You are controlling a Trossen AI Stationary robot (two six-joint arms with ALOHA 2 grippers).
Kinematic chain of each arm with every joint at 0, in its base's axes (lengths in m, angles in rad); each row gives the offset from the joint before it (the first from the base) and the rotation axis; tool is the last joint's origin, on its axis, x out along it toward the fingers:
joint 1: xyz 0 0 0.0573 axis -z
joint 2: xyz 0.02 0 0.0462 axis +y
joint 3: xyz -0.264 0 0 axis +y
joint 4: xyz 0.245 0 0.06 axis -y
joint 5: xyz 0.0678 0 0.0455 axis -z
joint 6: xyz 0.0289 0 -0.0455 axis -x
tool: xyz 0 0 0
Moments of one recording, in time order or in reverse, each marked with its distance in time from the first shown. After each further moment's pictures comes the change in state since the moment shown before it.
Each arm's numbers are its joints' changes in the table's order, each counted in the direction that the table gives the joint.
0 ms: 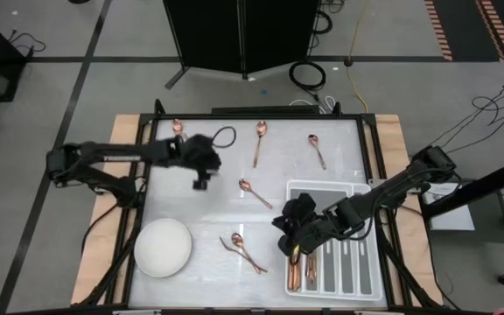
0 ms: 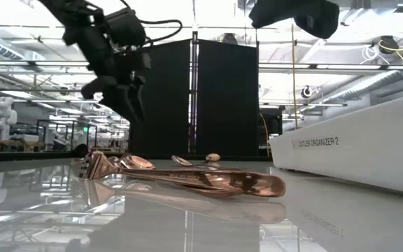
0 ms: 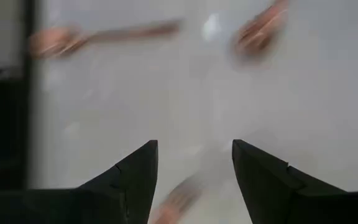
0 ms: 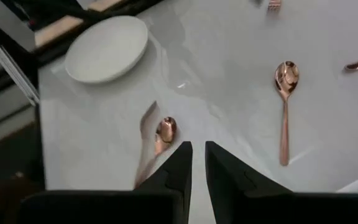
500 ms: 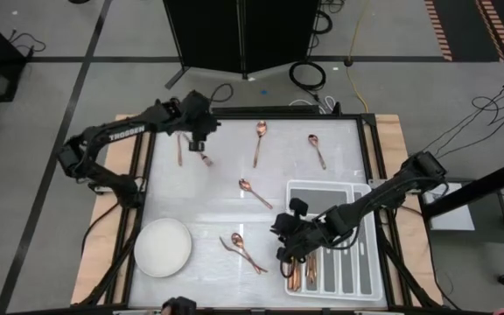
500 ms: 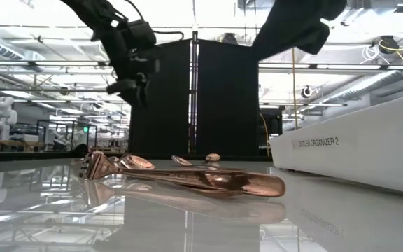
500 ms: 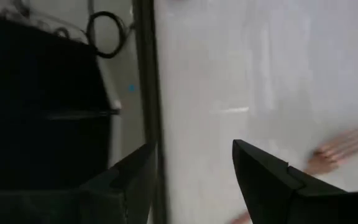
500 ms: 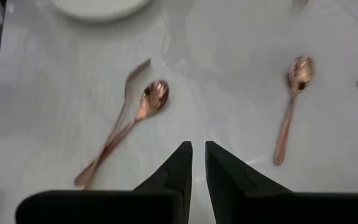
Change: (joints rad) left arm -0.315 0.140 -0.318 -0.200 -0.079 -0.305; right arm -0.002 0.114 0.000 0.011 -0.051 0.221
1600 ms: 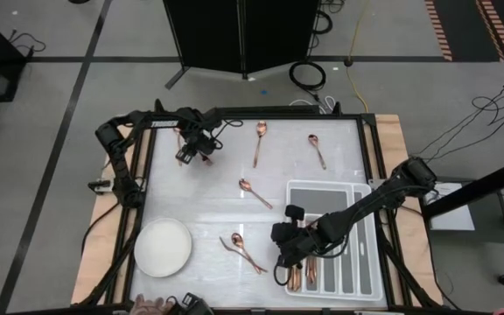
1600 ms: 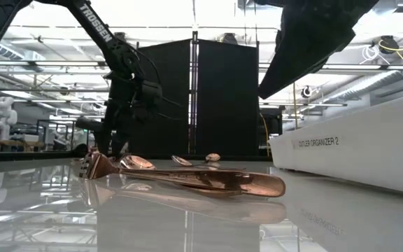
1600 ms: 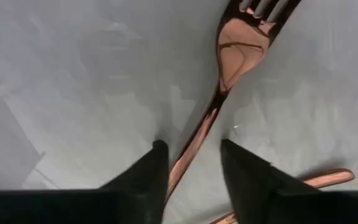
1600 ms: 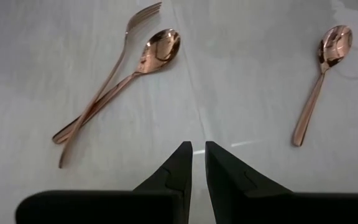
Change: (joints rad) left arm -0.057 0.398 -0.006 -0.236 -0.077 -0.318; right arm -0.007 0.096 0.000 -0.016 -0.049 0.069
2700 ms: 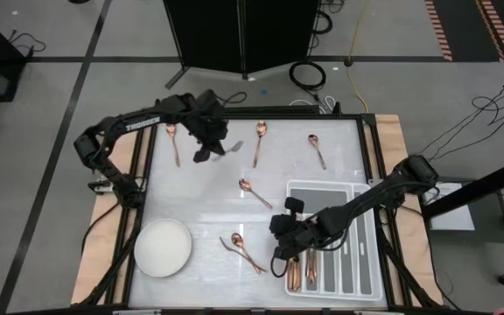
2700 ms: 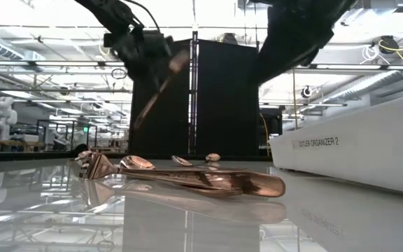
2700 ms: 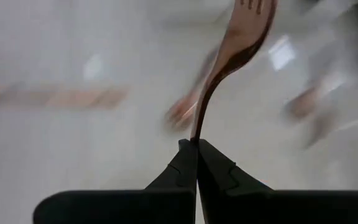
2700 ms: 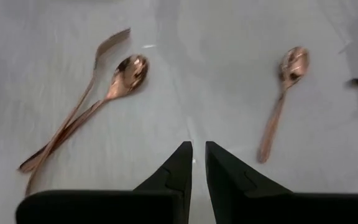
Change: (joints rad) left arm 0.071 -0.241 -0.170 -0.039 0.861 0.485; right arm 0.037 -0.031 0.000 -0.002 0.078 0.018
